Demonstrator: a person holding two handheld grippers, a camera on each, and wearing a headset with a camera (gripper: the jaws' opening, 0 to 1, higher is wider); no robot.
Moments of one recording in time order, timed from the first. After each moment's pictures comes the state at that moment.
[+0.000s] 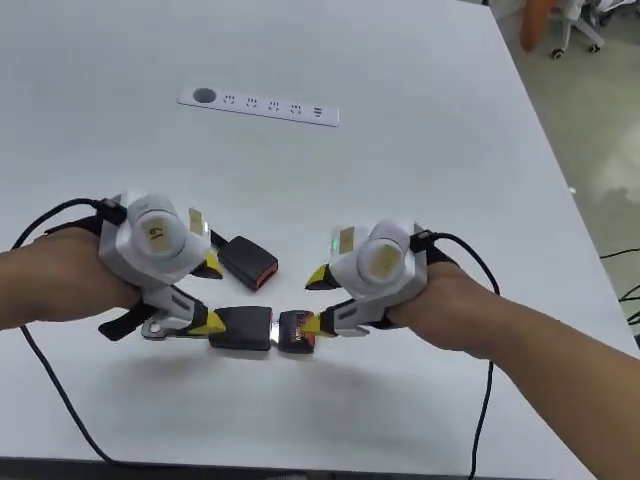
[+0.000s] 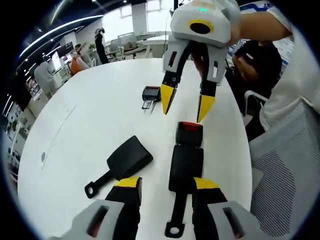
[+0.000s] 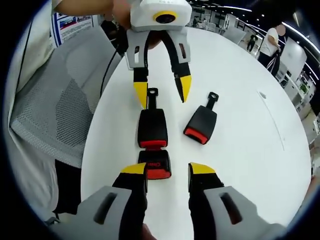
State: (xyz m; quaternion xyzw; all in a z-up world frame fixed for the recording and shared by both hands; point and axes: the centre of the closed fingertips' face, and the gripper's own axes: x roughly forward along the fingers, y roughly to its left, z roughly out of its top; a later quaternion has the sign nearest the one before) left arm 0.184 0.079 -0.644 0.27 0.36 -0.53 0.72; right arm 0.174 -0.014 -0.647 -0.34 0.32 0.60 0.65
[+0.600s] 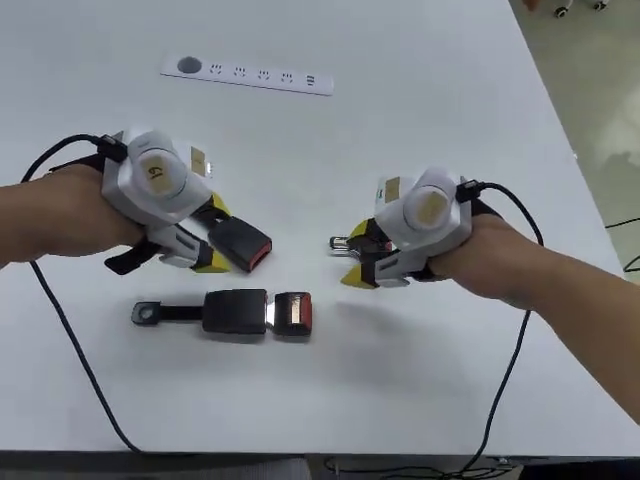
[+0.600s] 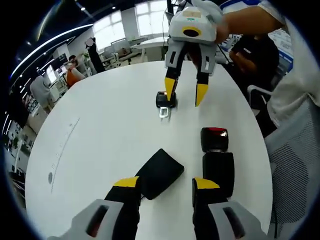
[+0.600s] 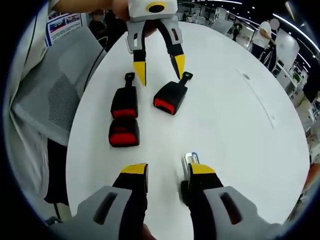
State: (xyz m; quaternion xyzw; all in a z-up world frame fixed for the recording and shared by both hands) left arm 0.232 0.064 -0.650 0.31 0.33 -0.56 0.70; right arm 0.222 -0.072 -0.655 -0.34 0.34 0.57 0.67
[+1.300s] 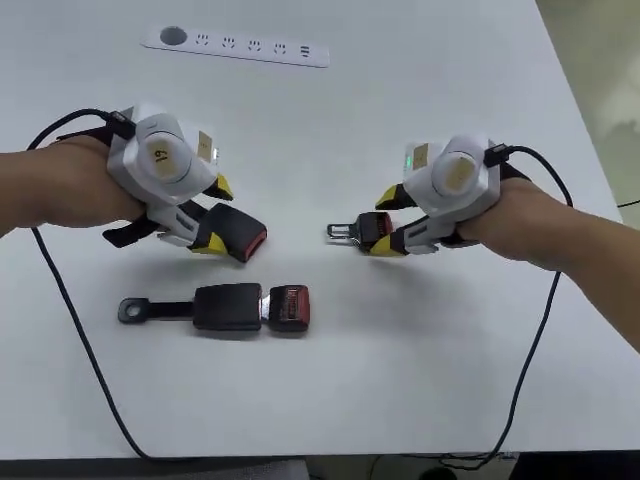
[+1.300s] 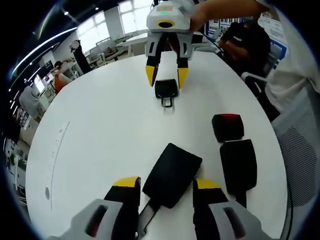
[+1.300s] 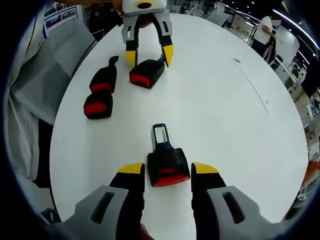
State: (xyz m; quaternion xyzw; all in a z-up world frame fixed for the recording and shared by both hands) left arm 0.256 0.058 -0.675 0.35 0.32 -0.59 0.66; right arm 0.260 -0.110 -0.677 -0.36 0.36 0.55 0.66
